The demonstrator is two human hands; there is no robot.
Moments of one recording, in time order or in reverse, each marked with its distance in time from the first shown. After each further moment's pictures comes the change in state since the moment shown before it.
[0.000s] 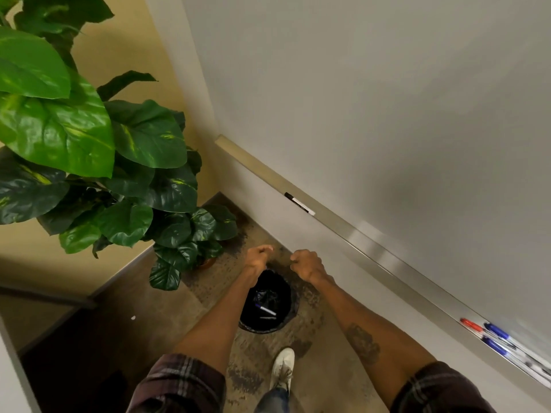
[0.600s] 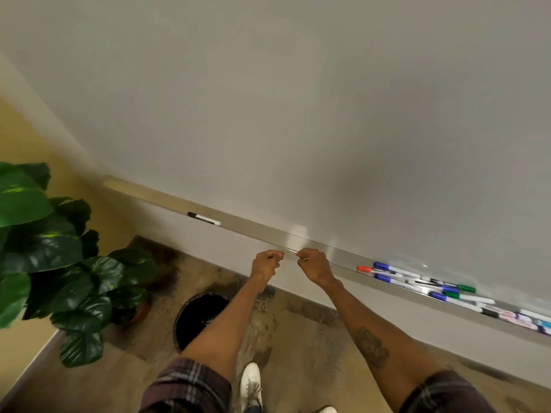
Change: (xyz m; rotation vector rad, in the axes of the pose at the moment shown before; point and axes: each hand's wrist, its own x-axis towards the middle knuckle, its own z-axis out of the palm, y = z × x) left_hand -0.104 0.034 0.217 0.182 -0.410 0.163; right_hand -0.111 0.197 -0.104 0.249 0.396 0.163
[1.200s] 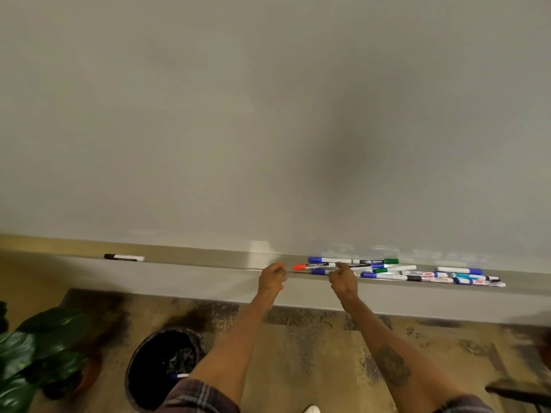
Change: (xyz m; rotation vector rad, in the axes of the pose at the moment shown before) left_hand -0.005 0.013 0.199 0.058 -0.214 -0.032; right_hand -0.045 0.213 -0.109 0.455 0.390 0.523
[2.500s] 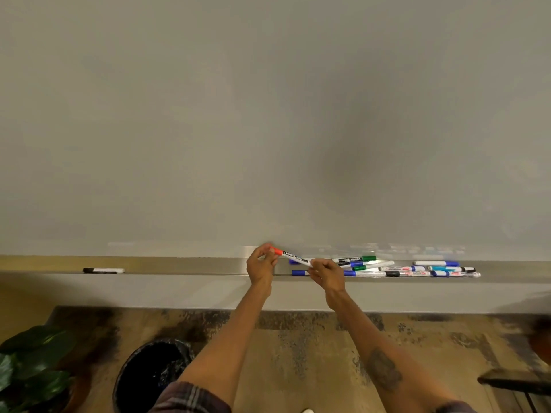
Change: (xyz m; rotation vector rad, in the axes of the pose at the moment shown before) left_hand -0.011 0.043 0.051 -0.442 0.206 0.193; right_hand -0.009 -0.003 -0.035 0.746 -0.105 0.036
